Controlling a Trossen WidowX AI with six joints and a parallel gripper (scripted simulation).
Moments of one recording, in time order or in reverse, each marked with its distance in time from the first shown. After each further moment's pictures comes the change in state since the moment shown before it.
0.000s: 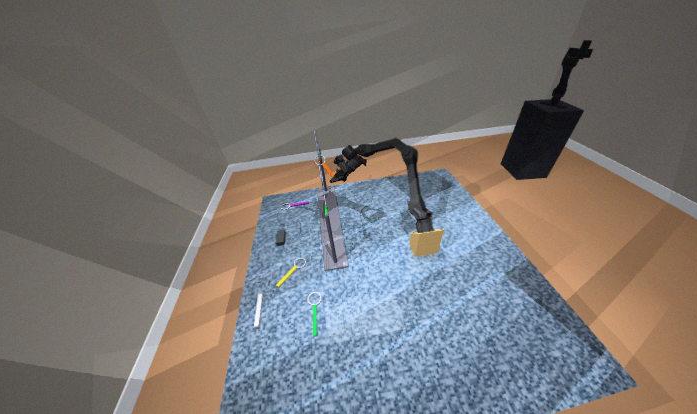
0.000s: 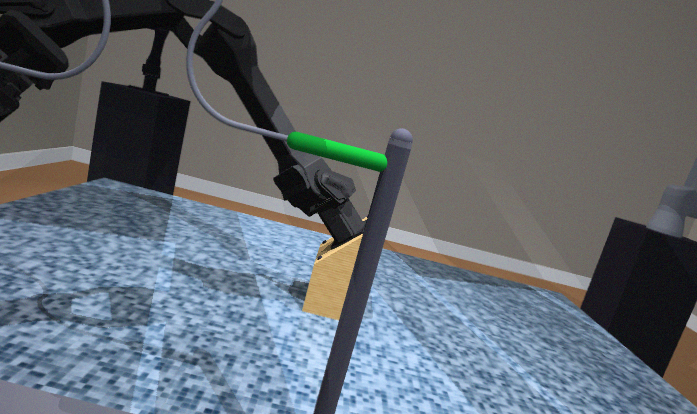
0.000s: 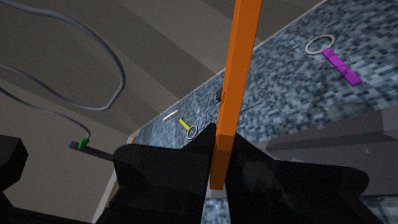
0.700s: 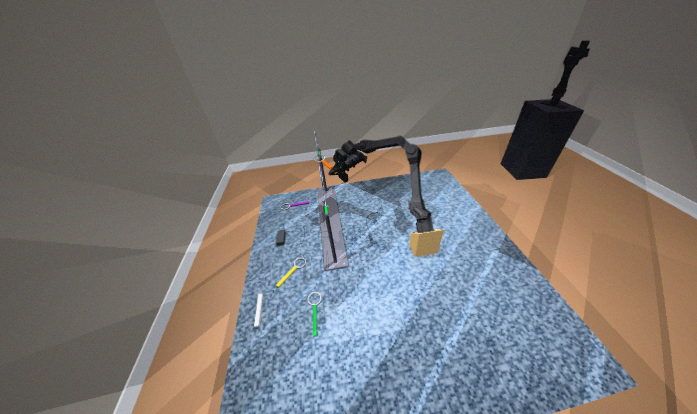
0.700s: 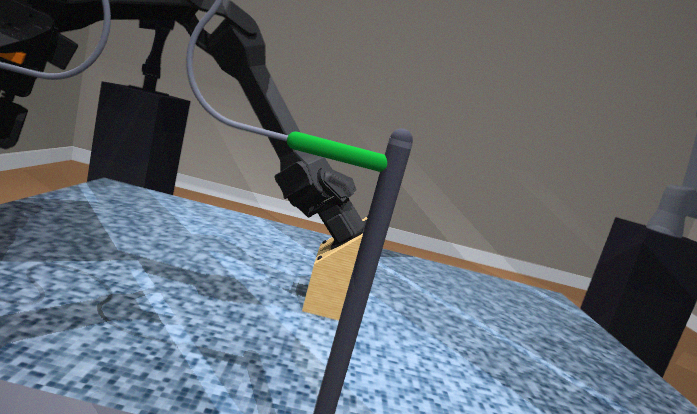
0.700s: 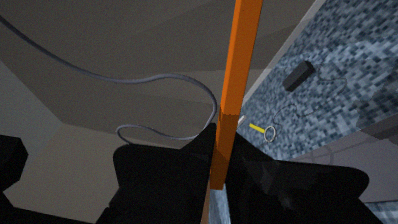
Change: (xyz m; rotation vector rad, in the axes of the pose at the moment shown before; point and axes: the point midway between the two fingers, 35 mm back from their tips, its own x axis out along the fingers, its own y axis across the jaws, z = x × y) arm -0.008 0.074 0.016 0.467 -0.002 0.257
